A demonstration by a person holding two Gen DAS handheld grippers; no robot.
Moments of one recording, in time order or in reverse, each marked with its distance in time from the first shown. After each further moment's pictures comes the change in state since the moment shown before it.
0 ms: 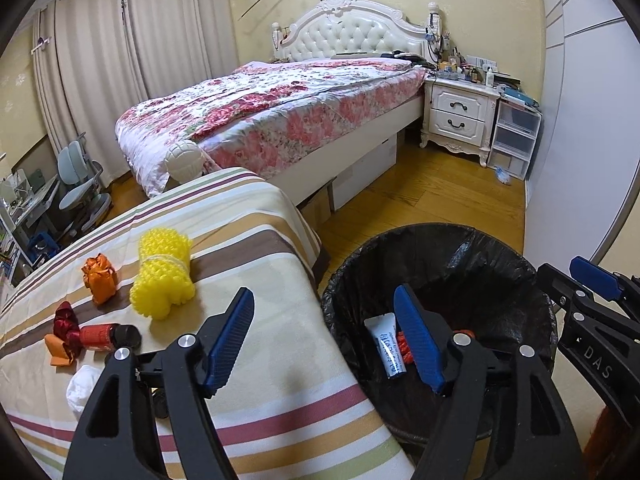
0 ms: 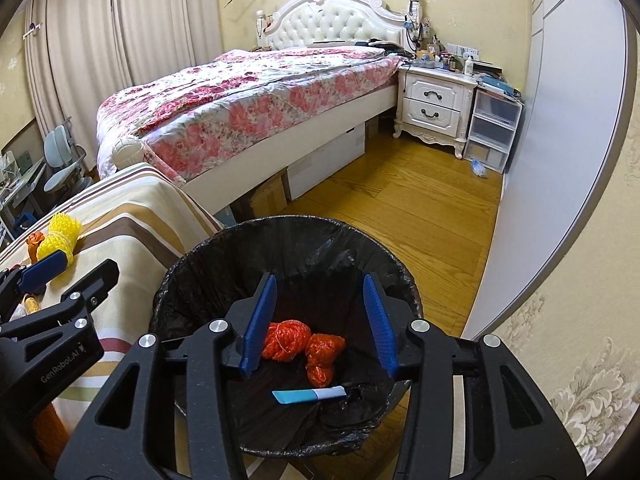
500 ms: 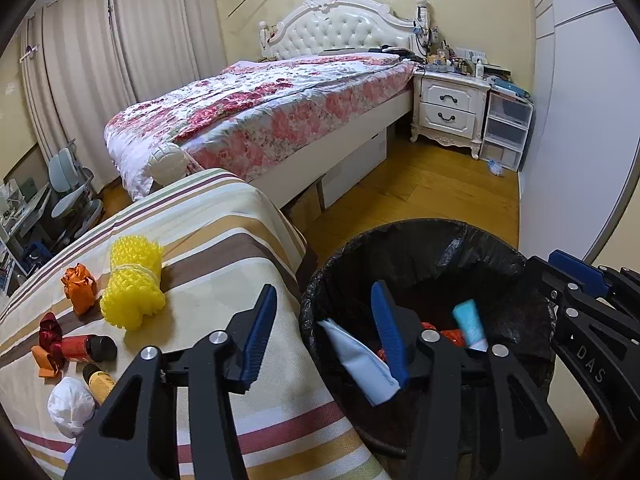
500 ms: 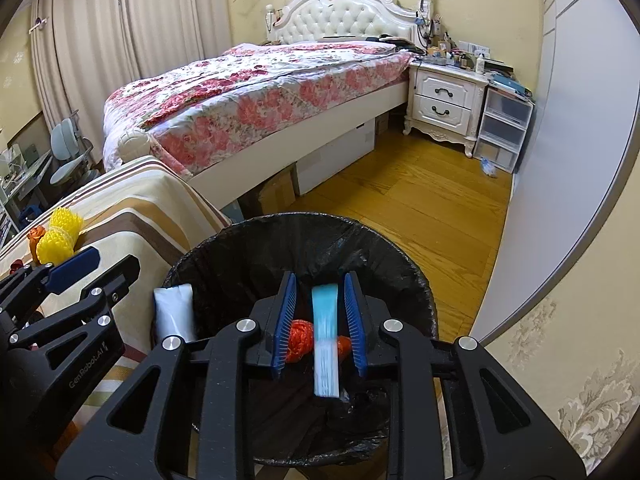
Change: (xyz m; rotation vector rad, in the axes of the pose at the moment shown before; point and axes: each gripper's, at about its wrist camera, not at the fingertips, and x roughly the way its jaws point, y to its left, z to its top) left arm 0.017 -0.016 0.002 0.035 0.004 -0.025; right arm 0.013 0.004 0.006 -0.012 0.014 0.023
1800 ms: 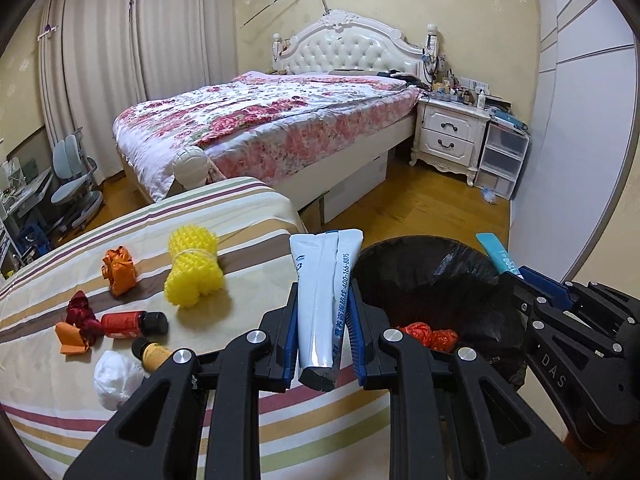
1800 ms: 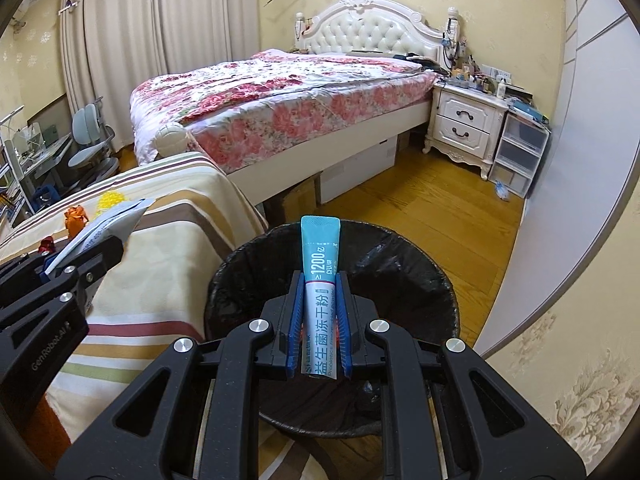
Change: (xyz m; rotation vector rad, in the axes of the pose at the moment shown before) left arm -0.051 0.035 -0.011 -0.069 -0.063 -0.037; right arm -0.034 0.038 -0.004 -0.094 -0.031 0.040
